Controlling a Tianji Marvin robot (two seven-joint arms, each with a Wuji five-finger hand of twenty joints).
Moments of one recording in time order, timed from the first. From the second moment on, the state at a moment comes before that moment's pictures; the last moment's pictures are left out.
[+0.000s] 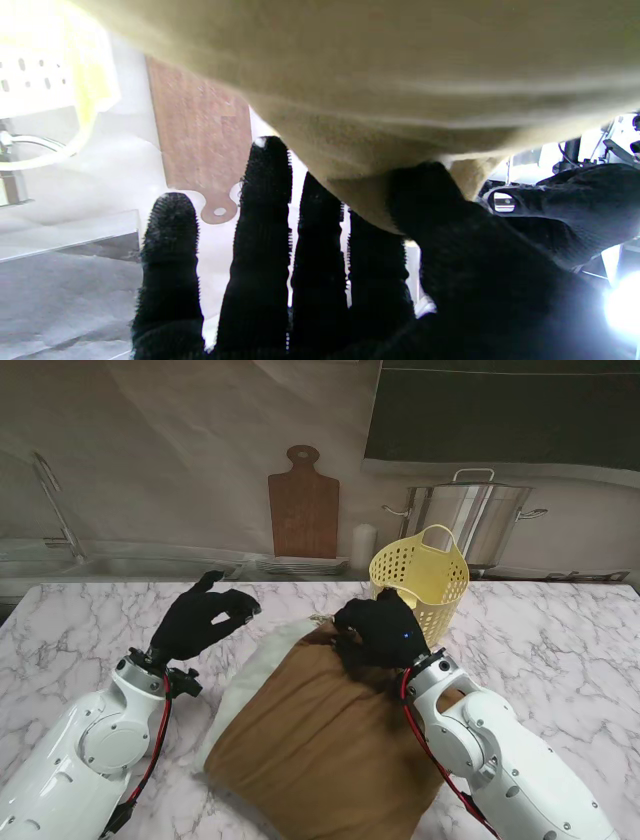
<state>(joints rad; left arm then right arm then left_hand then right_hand) 1.55 -1.13 -1.37 -1.61 0.78 -0.57 0.32 -1.49 -1.10 1.10 -1.72 -1.05 -0.15 -0.27 1.22 -0.27 0.08 -0.01 0.65 -0.03 0.72 0.69 1.05 0.06 0.27 0.65 0.93 0.16 0.51 0.66 0.43 0.12 -0.22 0.69 0.66 -0.43 0.78 -0.16 0.83 -0.06 0.94 0.65 0.88 0.00 0.66 0.64 0.96 0.04 0.45 0.54 0.34 0.39 1.03 0.56</state>
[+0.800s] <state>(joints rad) 1.45 -1.10 -1.17 -1.58 0.64 -0.35 0.08 -1.46 -1.11 1.01 -1.68 -1.02 -0.21 -0.45 1.12 -0.22 -0.02 0.00 0.63 0.19 0.30 0.51 0.85 0.19 0.29 0.61 0.87 0.21 0.52 0.69 0.42 0.17 -0.22 0.70 0.66 -0.43 0.78 -0.16 0.83 -0.06 0.95 0.66 0.86 0.00 0.66 0.64 0.96 0.03 0.45 0.54 0.33 0.39 1.03 0.56</state>
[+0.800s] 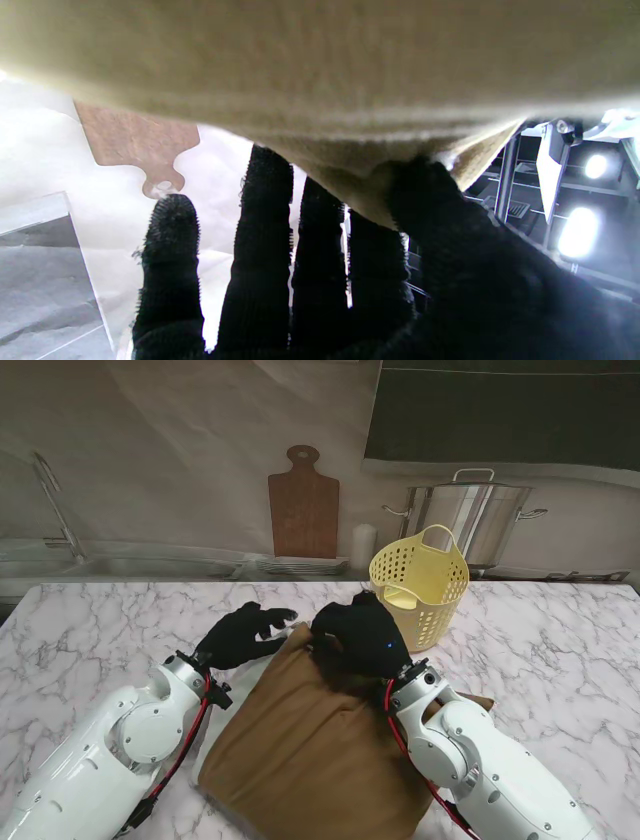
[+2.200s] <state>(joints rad) 1.49 -1.11 -1.26 -1.58 0.78 -0.36 0.17 -1.34 -1.10 0.95 -1.56 -1.07 -0.27 -0.23 1.22 -0.19 0.01 -0.01 0.66 0.06 0.46 0.61 0.79 0.14 0.26 0.45 0.77 0.21 0.45 0.67 0.30 0.20 -0.21 0.72 0.54 -0.26 0.56 -0.09 0.57 -0.17 0.60 0.46 0.69 -0.01 0.46 0.41 0.77 0.01 0.28 0.42 0.26 0.35 0.98 0.52</state>
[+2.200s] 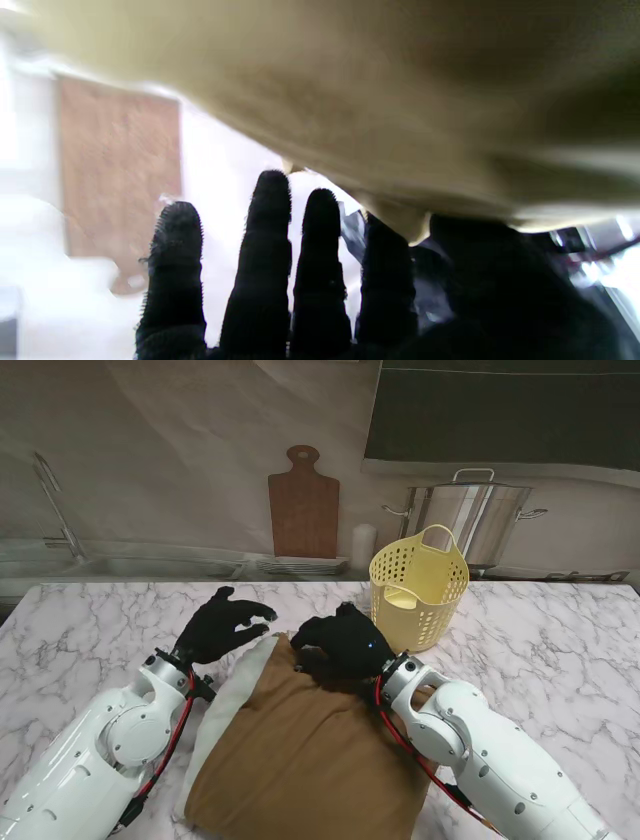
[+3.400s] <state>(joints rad) 1.50 -1.02 -1.23 -1.57 0.63 -0.36 -0.25 -1.70 -1.05 1.20 -1.76 -1.11 -0.15 -0.02 0.98 -0.10 0.00 0.01 0.52 0.03 0.13 0.43 0.58 0.19 0.11 0.33 0.57 0.23 0.26 0.52 0.18 0.25 -0.20 0.66 0.31 -0.23 0.43 -0.06 0.30 -0.03 0.17 0.41 0.36 0.11 0.29 0.19 0.53 0.15 0.13 0.27 0.13 0.37 0.80 0.45</state>
